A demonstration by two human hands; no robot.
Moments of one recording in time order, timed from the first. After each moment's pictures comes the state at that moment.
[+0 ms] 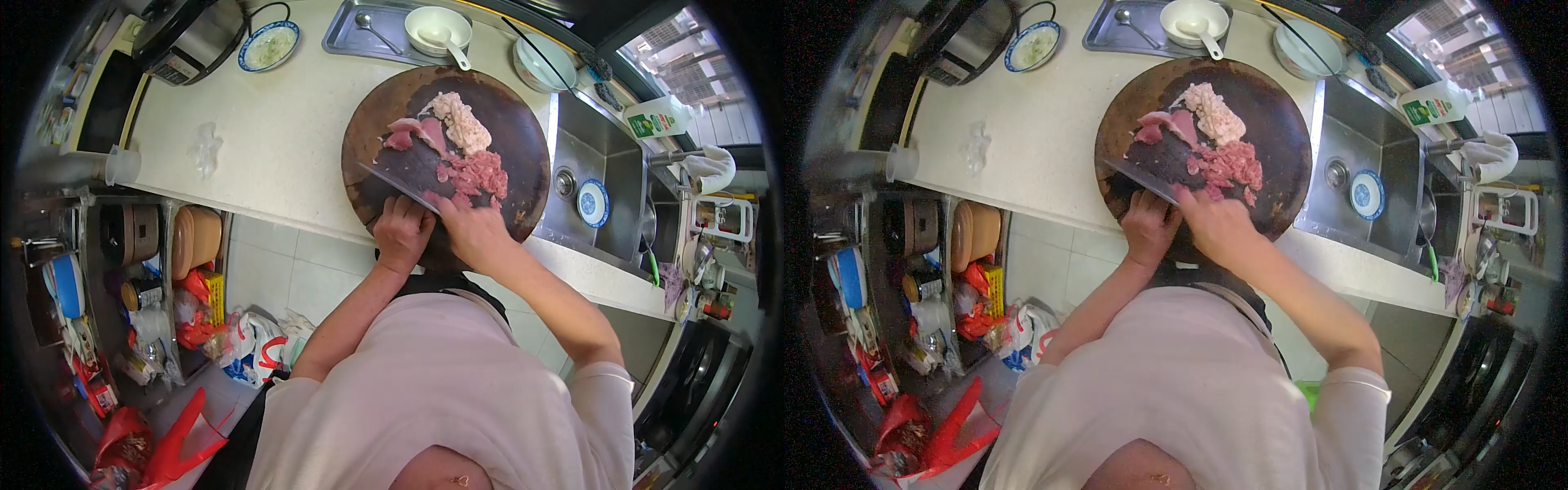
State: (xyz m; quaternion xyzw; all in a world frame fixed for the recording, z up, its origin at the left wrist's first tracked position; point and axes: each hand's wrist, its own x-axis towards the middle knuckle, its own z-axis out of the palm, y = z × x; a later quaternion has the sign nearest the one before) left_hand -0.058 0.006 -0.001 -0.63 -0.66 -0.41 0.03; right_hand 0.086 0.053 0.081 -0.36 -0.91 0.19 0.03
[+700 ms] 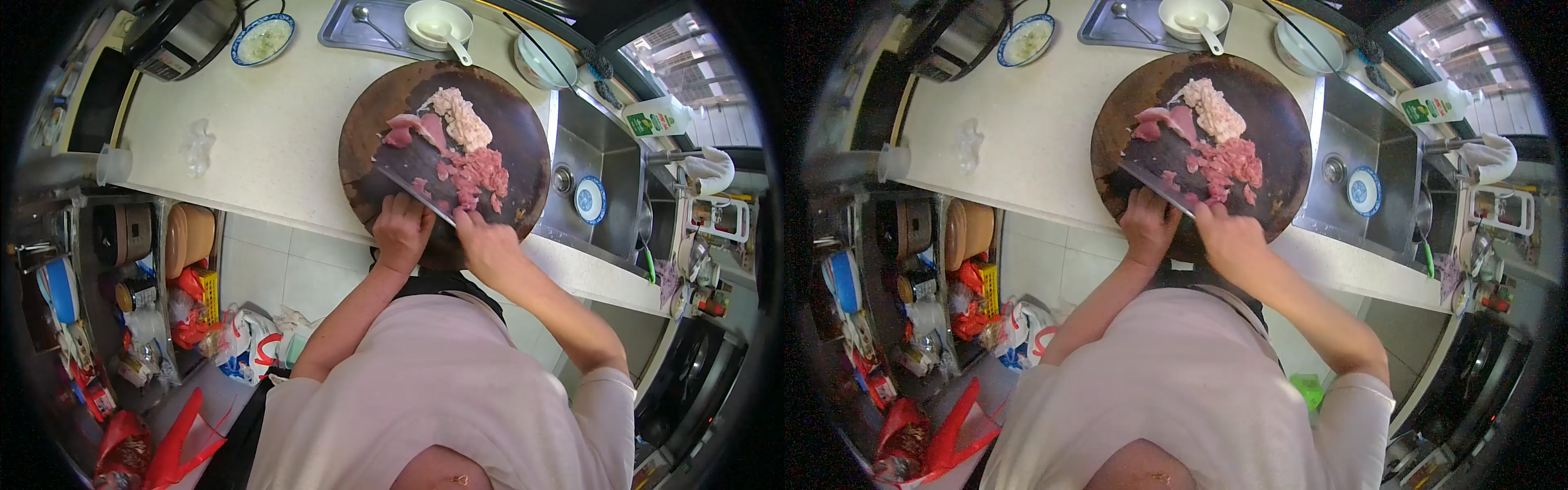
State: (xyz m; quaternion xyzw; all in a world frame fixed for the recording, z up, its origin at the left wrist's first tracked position) left_hand -0.056 0.007 -0.002 -0.62 -0.67 -0.40 0.01; right_hand 0.100 0.039 0.092 -0.39 -0.90 0.21 0.00
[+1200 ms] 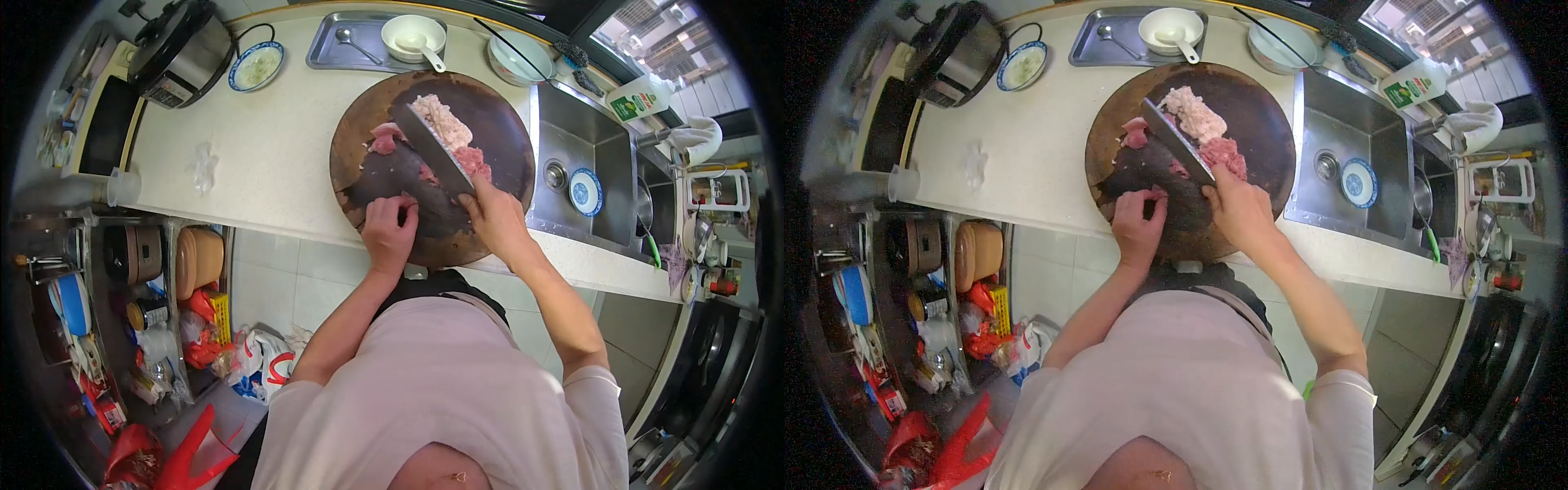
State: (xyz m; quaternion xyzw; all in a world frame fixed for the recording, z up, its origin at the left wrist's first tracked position) left_hand -0.052 -0.001 0.008 -0.57 -0.68 -0.46 -0.05; right_hand 0.116 0.060 0.097 -0.53 -0.79 0.26 0.15
